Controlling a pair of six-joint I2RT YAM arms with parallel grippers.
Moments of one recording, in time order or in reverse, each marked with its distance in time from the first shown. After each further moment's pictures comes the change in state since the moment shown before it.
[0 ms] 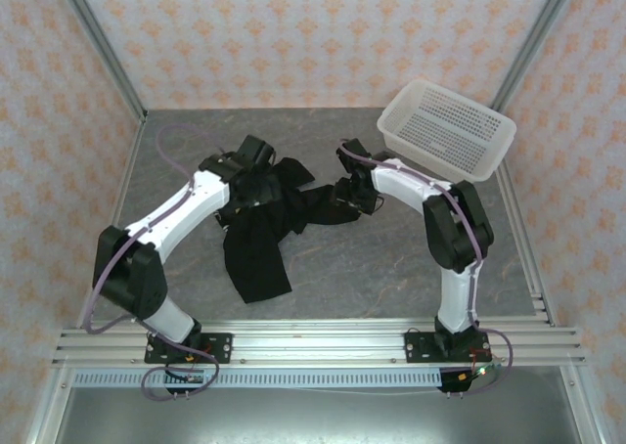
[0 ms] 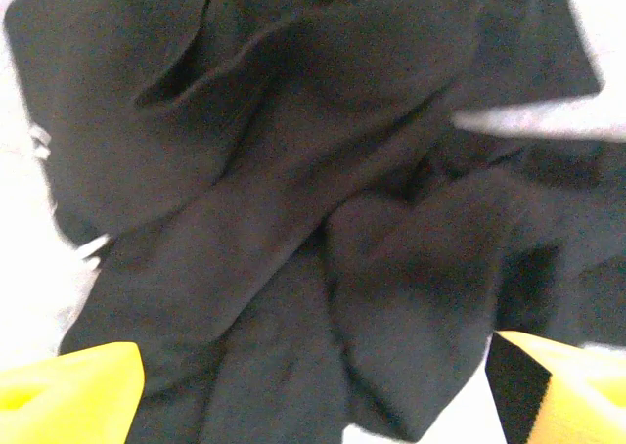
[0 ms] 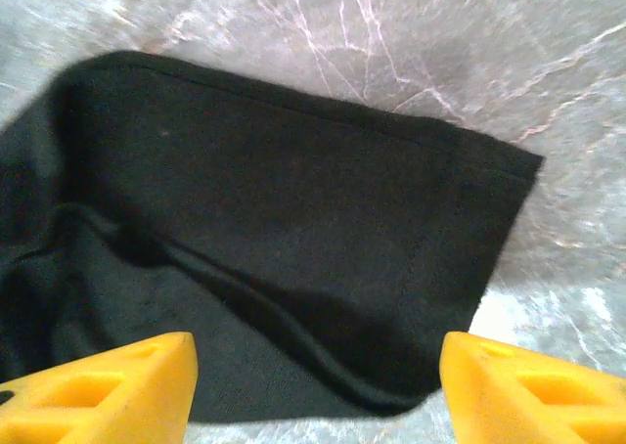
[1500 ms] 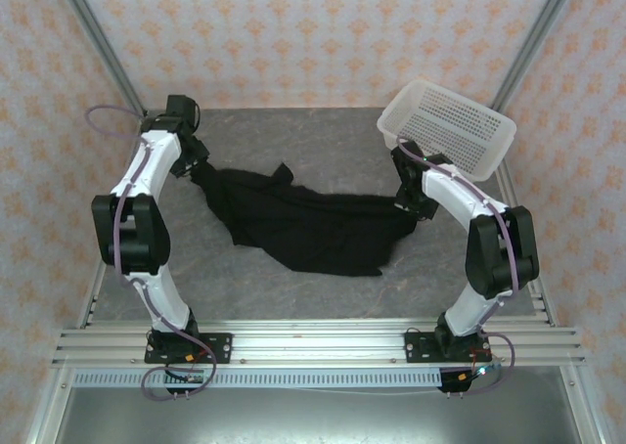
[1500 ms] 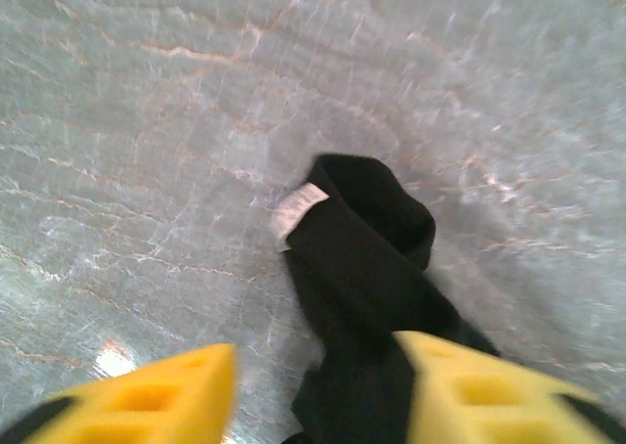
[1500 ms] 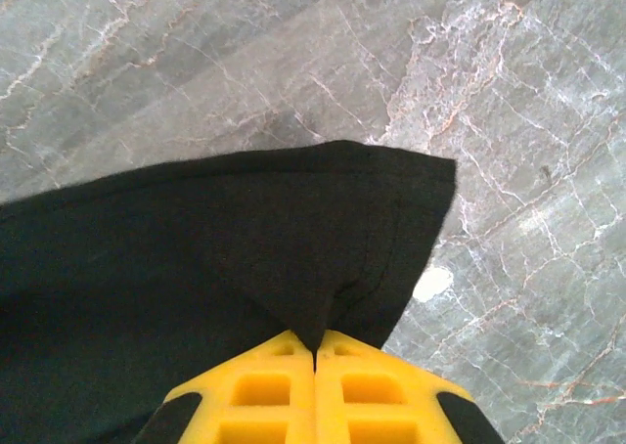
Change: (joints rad) left arm 0.490 0.255 0.283 -0.032 -0.043 0.107; right arm -0.242 -0.298 -0.214 -0.212 0.323 -0.008
